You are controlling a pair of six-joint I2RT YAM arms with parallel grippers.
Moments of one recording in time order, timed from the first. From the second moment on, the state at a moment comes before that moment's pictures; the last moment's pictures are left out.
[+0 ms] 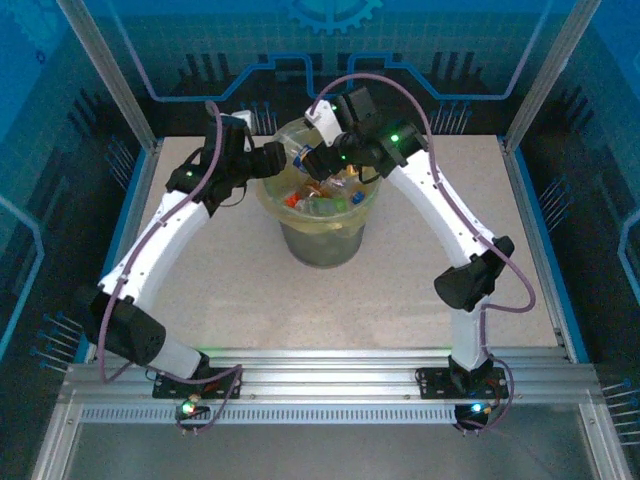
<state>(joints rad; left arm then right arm) -0.31 1.51 1.56 -0.61 -0.07 -0.42 0.64 1.98 2.36 -1.10 0.04 -0.16</state>
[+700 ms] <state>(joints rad) -0.31 1.69 1.73 -0.53 0.10 -0.35 0.57 1.89 2.20 -1.12 0.14 0.18</state>
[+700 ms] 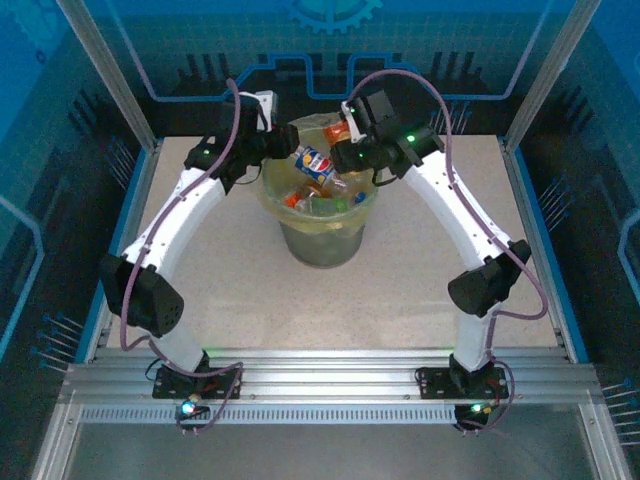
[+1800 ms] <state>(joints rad) -0.11 1.68 1.97 -0.63 0.11 -0.47 0.51 1.49 1.87 -1.09 0.19 0.25</state>
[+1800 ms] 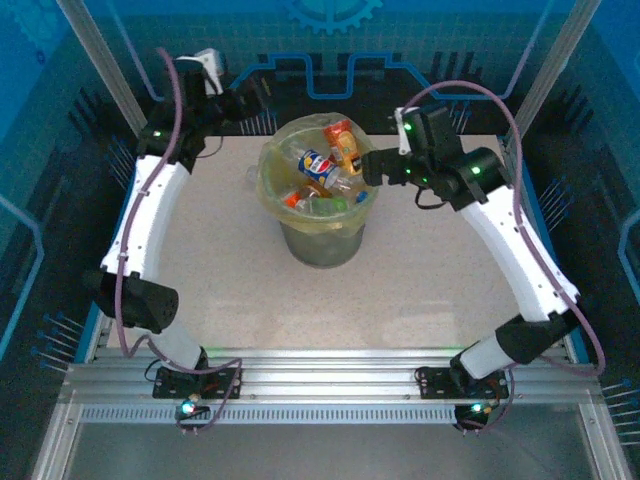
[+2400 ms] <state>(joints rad) 0.03 1.95 1.77 -0.63 0.11 -0.92 0.39 1.23 1.51 -1.11 0.19 0.37</state>
